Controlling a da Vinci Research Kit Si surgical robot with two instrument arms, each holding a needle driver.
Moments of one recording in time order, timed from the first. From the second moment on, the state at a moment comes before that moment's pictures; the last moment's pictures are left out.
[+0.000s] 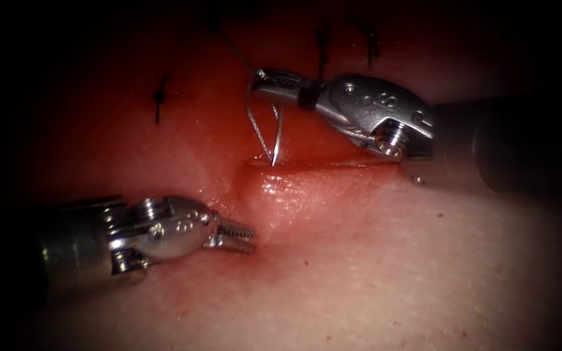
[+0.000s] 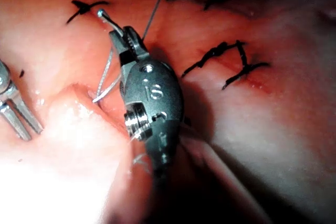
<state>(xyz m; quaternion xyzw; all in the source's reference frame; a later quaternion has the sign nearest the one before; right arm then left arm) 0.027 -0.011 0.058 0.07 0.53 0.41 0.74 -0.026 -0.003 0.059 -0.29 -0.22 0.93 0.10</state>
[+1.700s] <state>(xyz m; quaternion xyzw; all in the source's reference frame) 0.030 -0.016 0.058 0.43 0.46 0.56 0.54 -0.023 -0.002 0.060 -0.30 -0.22 0.92 0.09</state>
